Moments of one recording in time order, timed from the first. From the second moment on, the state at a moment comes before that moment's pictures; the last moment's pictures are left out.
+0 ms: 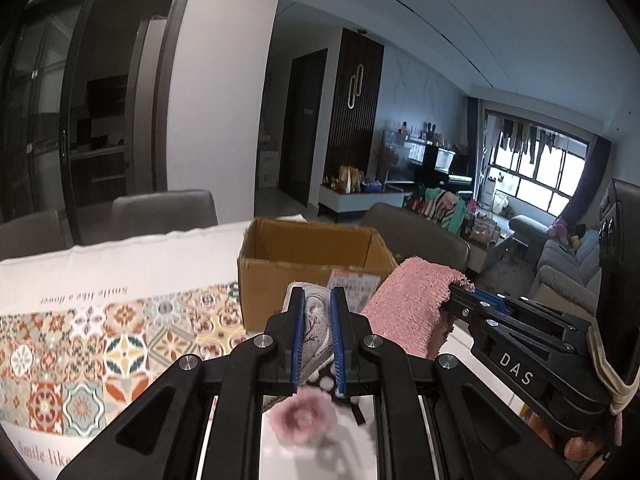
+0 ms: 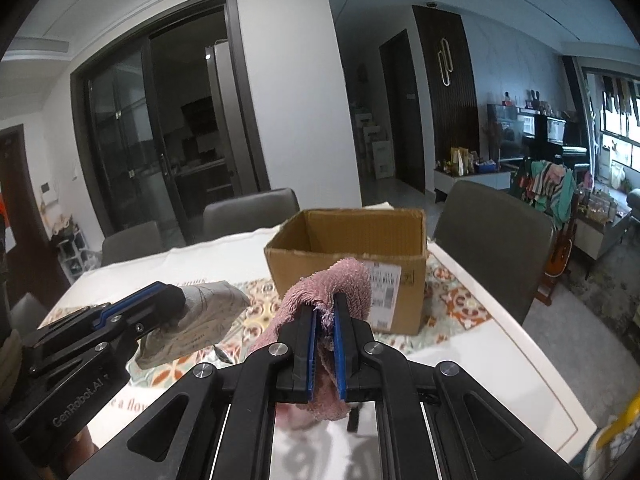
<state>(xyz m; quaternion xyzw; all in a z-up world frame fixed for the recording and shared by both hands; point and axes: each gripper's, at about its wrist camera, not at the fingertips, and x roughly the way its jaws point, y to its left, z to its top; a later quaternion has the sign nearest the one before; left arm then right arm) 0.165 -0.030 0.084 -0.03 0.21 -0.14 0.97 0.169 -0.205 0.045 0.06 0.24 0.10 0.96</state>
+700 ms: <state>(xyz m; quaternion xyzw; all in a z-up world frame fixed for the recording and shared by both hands) 0.285 -0.048 0.109 -0.02 0.18 -0.17 0.97 0.277 -0.213 0.084 0.04 0.20 0.08 0.97</state>
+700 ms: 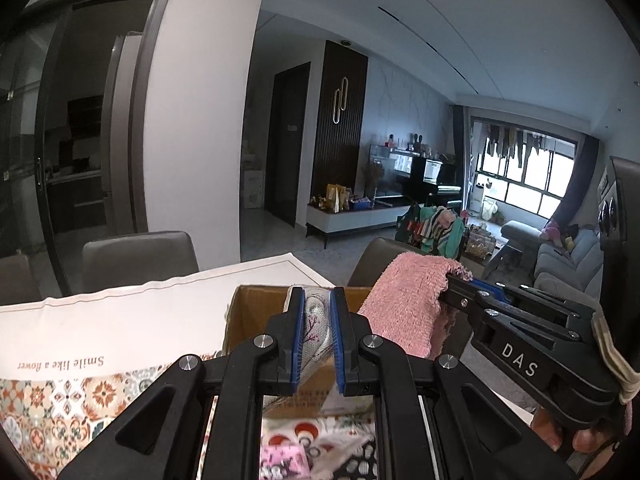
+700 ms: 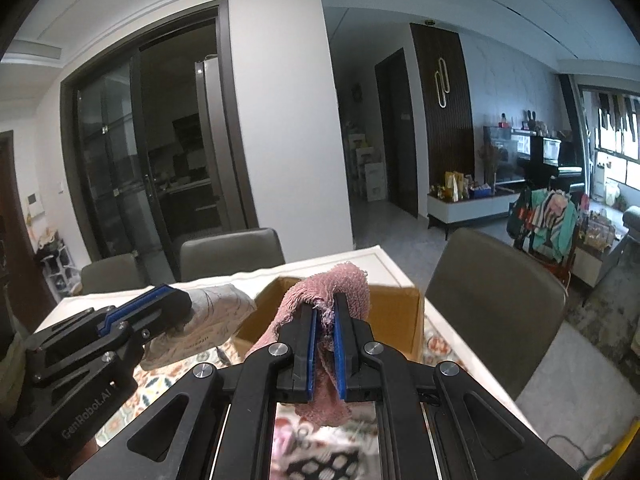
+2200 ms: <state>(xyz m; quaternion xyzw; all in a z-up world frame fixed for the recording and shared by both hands) 0.422 -0.085 0.034 0.03 0.33 -0.19 0.92 0.402 -0.231 0.008 0.03 0.38 0.05 0.92</state>
